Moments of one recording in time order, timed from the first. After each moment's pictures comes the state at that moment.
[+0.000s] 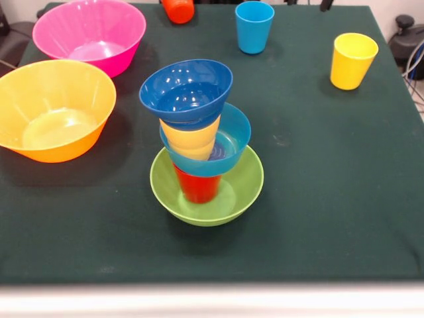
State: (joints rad) arm 0.00 -0.69 -0.02 1.58 -0.11 0.88 1.95
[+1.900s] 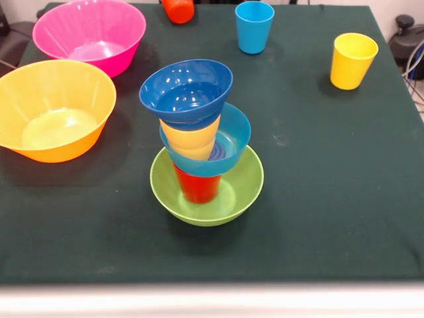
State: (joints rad) arm -0.08 -0.76 -0.04 2.02 -0.21 0.43 1.95
